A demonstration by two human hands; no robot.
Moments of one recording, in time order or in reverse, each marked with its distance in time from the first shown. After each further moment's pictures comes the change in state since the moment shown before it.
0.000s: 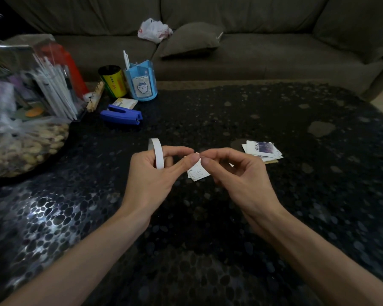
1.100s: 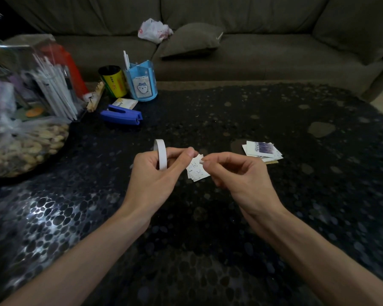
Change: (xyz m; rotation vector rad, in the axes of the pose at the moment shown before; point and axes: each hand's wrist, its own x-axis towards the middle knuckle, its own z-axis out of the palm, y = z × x) left_hand -0.001 0.001 0.003 -0.023 -0.002 -0.033; right_hand -0.001 -0.004 0.001 0.071 0.024 0.102
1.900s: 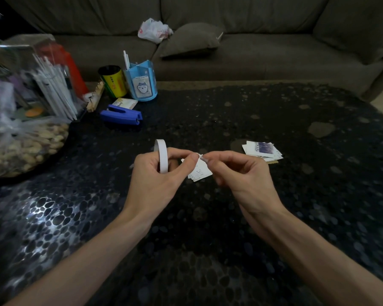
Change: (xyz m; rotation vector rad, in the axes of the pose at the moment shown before) left_hand -0.005 0.000 0.000 0.035 -0.013 0.090; right_hand -0.003 -0.006 0.002 -0.015 0.038 0.008
